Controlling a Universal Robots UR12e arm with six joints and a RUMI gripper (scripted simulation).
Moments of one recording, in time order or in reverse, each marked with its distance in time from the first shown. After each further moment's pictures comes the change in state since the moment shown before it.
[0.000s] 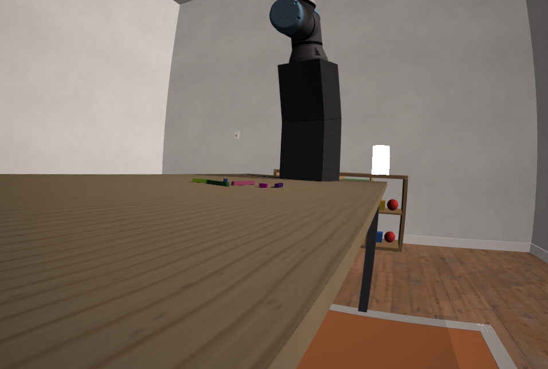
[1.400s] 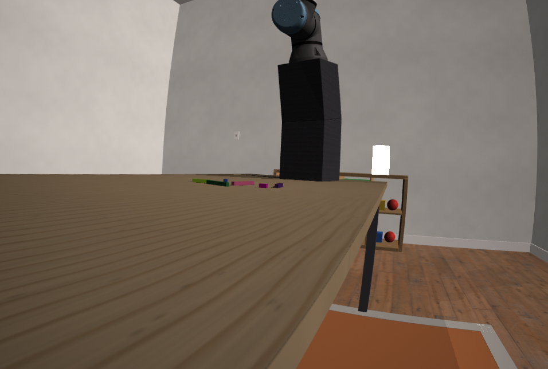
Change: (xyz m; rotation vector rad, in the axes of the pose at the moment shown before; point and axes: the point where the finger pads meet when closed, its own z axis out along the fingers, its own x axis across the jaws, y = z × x) arm -0.003 0.000 -0.007 0.031 -0.199 0.071
